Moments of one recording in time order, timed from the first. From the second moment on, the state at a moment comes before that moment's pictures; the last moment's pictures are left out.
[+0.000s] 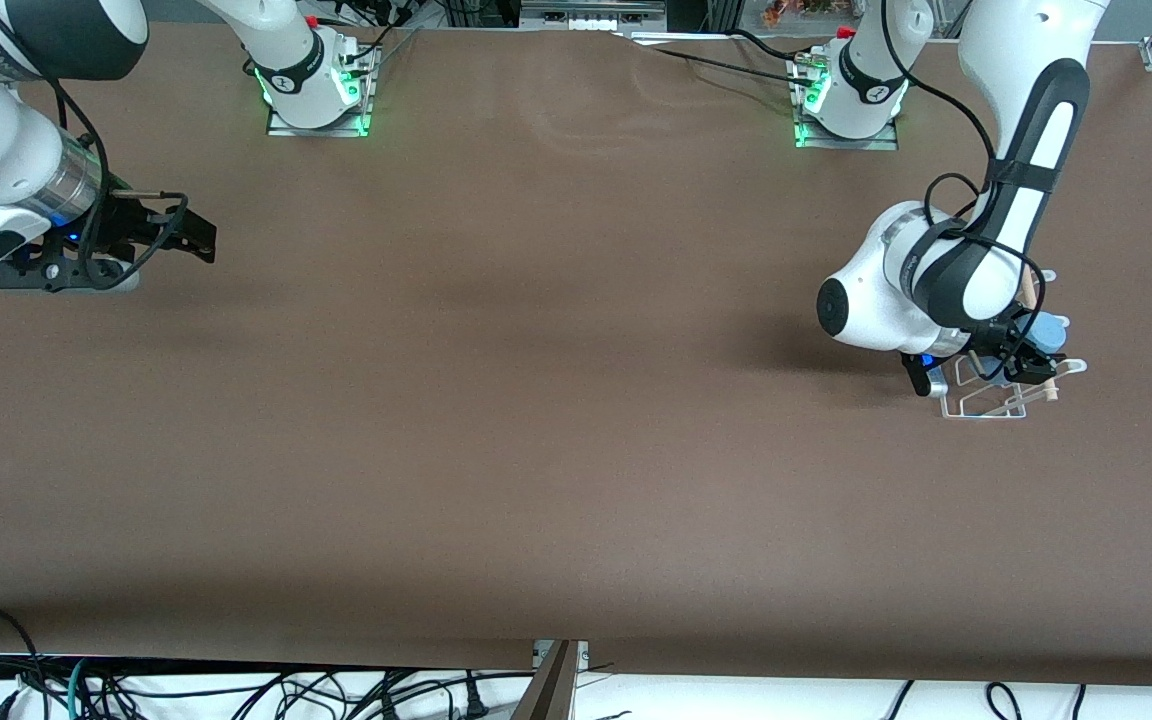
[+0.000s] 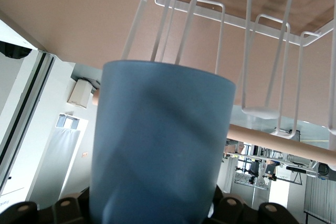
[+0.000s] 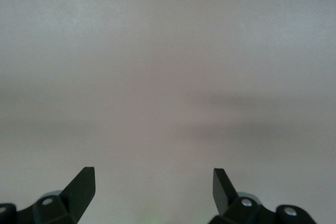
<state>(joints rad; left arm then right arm) -0.08 0.41 -0.17 -1.99 1.22 1.58 0.44 0.19 0.01 -0.07 -1.75 -0.03 1.67 0.10</state>
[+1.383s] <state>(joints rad) -0.05 0.38 -0.17 -1.94 1.11 1.59 0.40 0.18 0.04 -0.07 -1.73 -0.03 1.66 0.10</state>
